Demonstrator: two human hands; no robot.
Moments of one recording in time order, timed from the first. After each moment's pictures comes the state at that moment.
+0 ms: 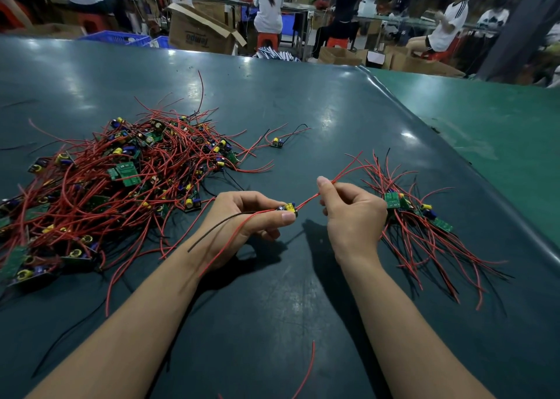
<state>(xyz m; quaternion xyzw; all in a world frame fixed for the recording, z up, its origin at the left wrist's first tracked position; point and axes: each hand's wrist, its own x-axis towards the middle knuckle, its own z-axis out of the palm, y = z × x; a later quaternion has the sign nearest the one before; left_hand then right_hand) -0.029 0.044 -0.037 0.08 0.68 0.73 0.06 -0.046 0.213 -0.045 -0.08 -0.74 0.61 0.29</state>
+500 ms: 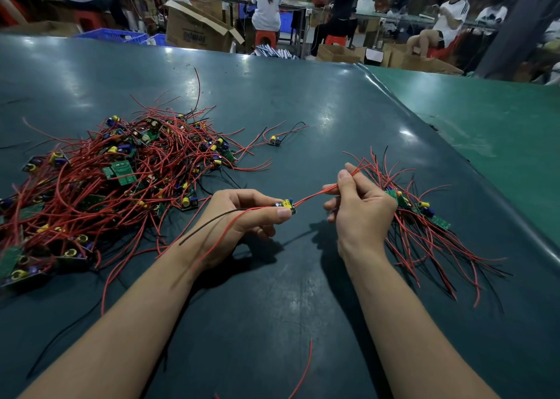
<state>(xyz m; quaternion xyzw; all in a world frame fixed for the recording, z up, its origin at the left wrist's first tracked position) -0.035 0.041 -0.041 0.08 0.66 0.74 0.09 -0.054 0.222 -0.042 -0.12 -0.62 0.73 0.26</state>
